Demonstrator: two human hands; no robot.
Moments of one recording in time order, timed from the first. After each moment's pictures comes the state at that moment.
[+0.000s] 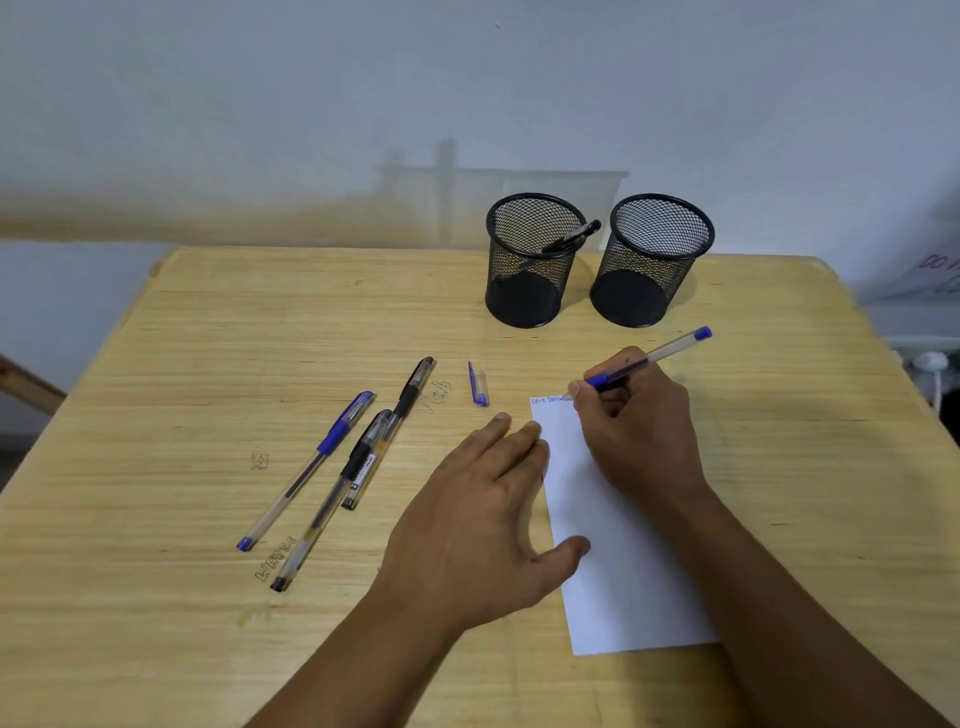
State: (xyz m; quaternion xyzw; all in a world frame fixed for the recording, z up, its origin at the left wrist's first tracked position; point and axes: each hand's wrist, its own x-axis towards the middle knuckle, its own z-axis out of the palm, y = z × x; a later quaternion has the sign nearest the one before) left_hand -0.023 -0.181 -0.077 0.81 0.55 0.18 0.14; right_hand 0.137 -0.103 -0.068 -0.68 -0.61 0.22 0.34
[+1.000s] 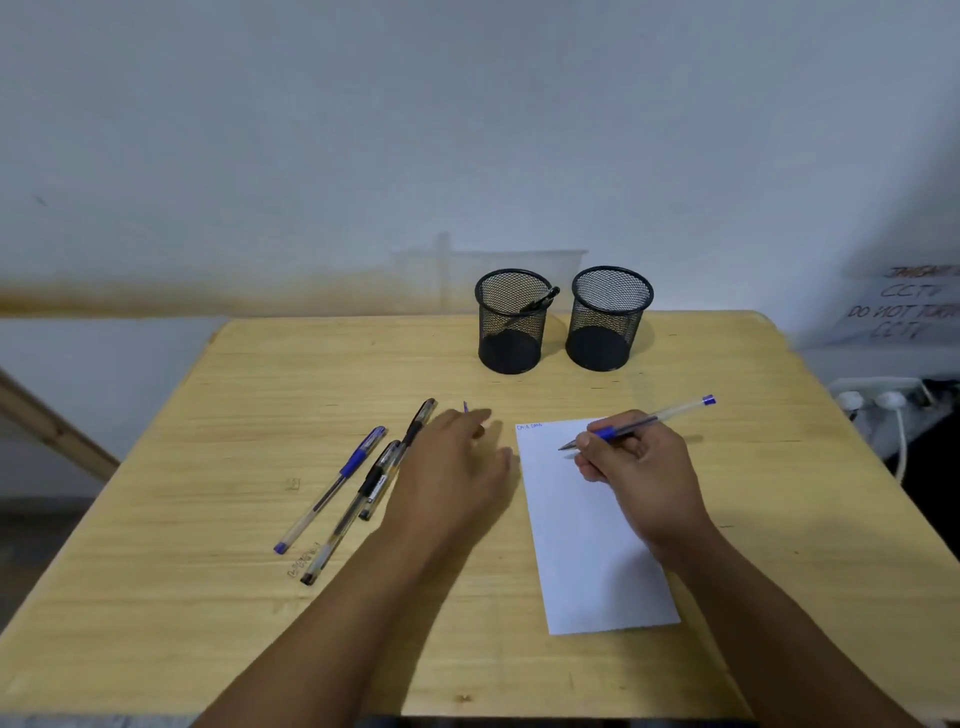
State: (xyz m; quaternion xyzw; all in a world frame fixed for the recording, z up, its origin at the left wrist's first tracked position) left_hand -0.022 -0.156 -0.054 0.65 0.67 0.32 0.18; right_hand 0.166 -0.150 -0.050 -0.57 -0.45 0.48 0.50
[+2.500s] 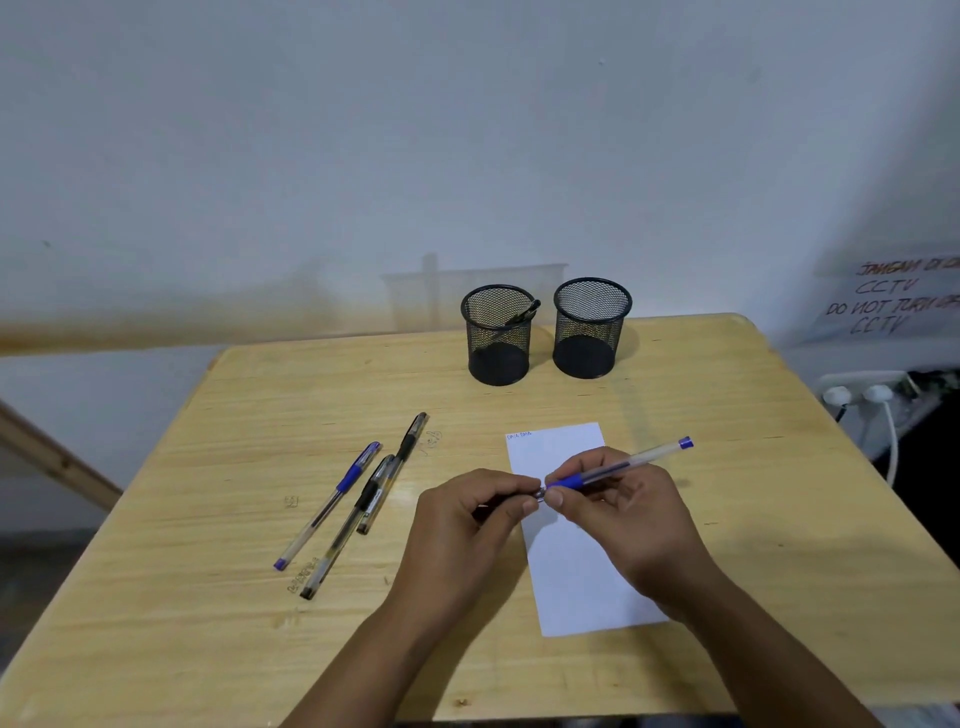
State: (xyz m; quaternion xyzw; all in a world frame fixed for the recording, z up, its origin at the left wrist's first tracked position) left_hand -0.010 -0.204 -0.040 0.61 0.53 0.45 0.38; right_hand 0.164 -0.196 -0.027 -0.49 -0.53 0.52 0.46
